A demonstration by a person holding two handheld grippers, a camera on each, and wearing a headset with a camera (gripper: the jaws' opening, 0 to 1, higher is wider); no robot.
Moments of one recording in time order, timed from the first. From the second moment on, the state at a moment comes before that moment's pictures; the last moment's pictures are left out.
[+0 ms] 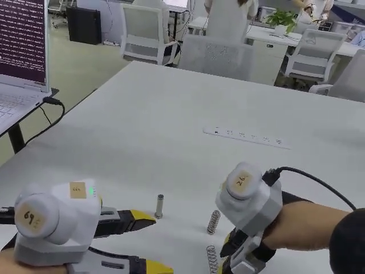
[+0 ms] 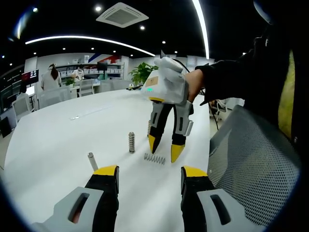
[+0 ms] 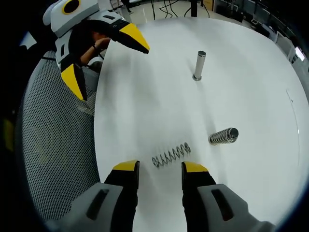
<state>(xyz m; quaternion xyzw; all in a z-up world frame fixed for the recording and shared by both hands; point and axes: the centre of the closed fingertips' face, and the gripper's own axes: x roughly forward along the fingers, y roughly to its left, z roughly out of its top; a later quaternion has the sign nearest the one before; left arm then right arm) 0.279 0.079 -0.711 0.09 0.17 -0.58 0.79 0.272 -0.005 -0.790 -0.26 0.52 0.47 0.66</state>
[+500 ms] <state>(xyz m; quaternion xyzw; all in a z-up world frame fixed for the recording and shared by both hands) 0.280 0.079 -0.711 0.08 0.18 -0.58 0.79 0.282 0.004 -0.797 -0.26 0.52 0.45 0.67</state>
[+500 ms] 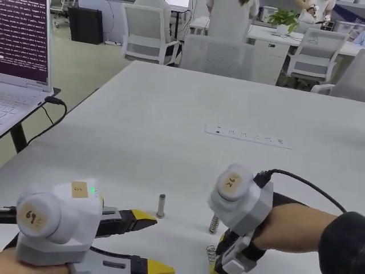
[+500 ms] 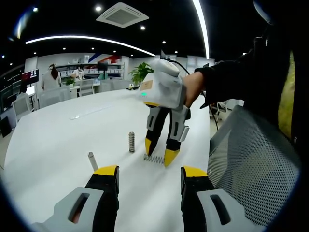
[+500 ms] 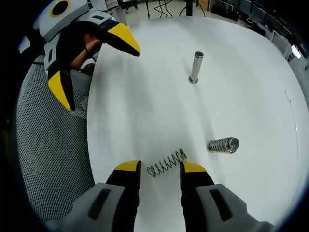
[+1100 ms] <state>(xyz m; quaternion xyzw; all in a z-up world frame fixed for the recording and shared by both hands) 0.280 0.080 -0.711 0.09 0.18 -0.58 0.79 0.284 0.006 -0.799 -0.33 0.49 0.47 0.65</state>
